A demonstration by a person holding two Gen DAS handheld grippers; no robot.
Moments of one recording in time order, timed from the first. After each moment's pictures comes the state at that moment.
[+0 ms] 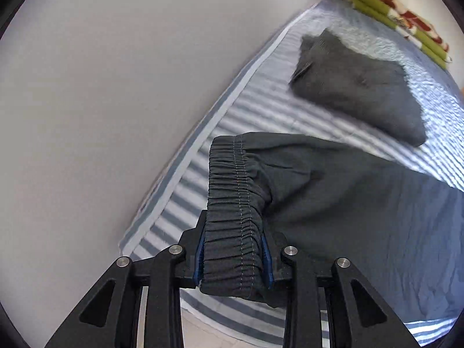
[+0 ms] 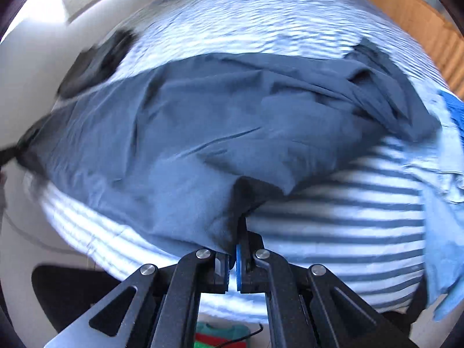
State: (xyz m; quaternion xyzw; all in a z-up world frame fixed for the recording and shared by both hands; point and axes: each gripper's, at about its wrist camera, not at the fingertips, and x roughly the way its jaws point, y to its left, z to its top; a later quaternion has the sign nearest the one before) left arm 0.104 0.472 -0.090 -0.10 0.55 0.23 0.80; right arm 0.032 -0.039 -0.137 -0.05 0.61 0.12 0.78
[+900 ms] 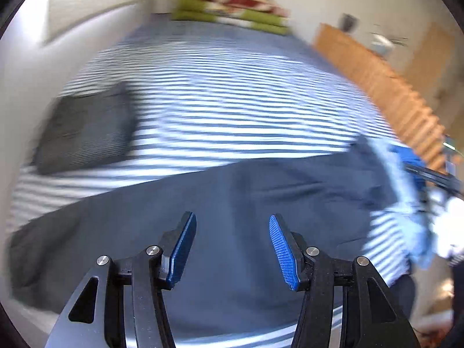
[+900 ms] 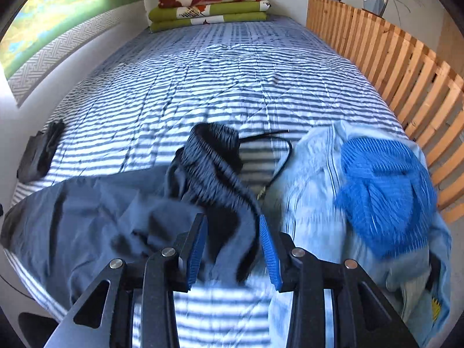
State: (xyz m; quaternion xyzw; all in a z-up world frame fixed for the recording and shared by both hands) left arm 0.168 0.104 -0.002 -0.07 0.48 -0.13 0.87; right arm 0.187 -0.261 -0.066 -0.01 0.51 0.02 0.86
